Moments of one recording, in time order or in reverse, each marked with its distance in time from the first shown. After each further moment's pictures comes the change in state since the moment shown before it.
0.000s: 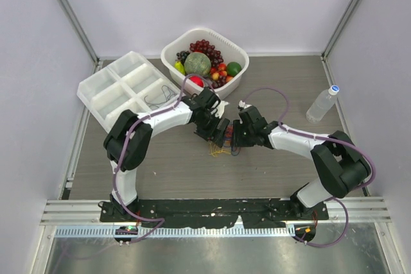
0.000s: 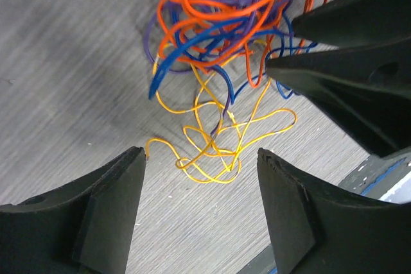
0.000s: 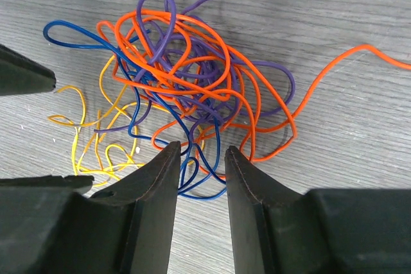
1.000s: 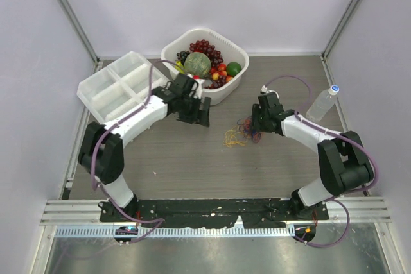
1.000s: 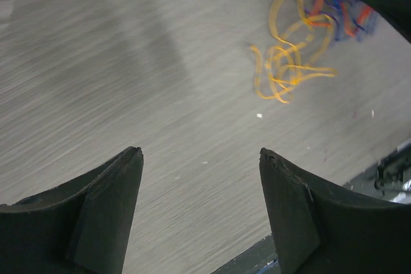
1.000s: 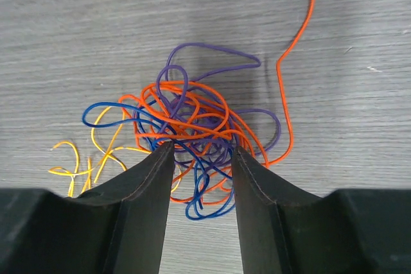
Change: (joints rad) left arm 0.186 -0.278 -0.063 -0.053 -0.141 -0.141; right arm -0.237 -0.027 0.082 -0.074 0.113 -0.066
